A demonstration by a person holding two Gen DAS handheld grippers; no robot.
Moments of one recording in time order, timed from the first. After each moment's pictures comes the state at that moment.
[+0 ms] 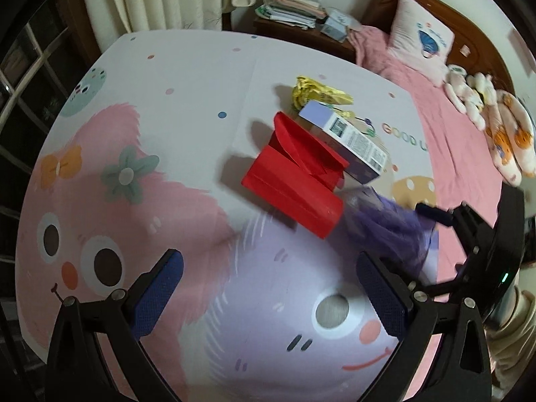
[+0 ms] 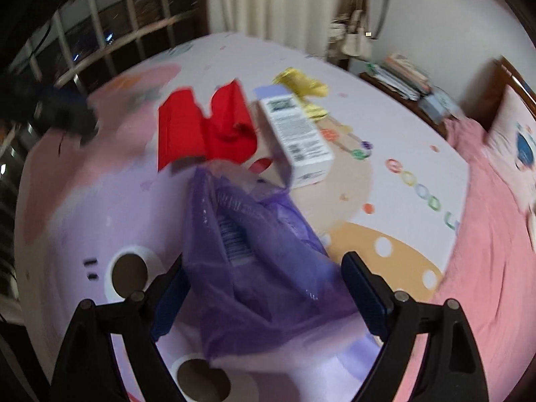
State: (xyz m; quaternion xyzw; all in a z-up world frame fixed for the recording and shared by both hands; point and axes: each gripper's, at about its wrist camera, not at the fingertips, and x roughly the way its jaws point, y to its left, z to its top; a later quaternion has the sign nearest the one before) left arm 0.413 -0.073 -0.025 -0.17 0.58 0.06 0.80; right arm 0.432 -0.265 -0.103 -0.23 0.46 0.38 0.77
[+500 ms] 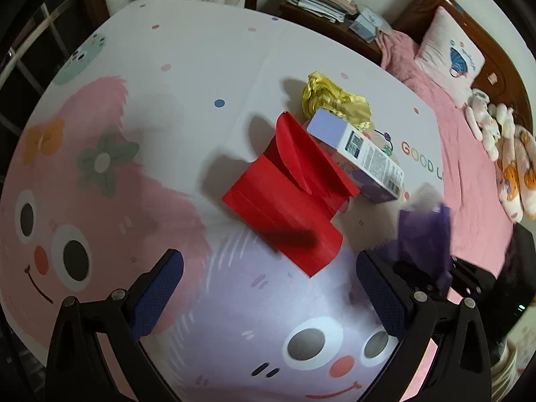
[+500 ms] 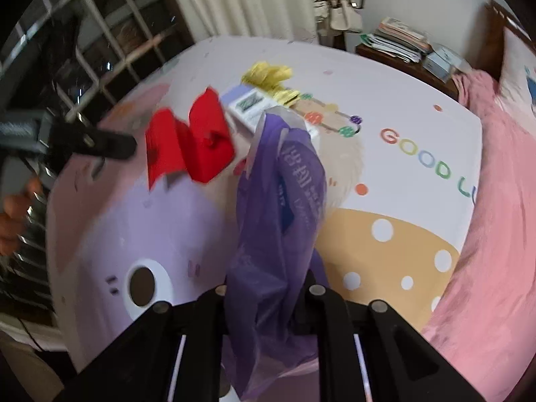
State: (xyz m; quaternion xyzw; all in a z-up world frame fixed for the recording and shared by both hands) left arm 0.449 -0.074 -0.051 -0.23 0.60 0.10 0.76; right arm 0.463 -0.295 -0.099 -0.10 0.52 0.39 0.75
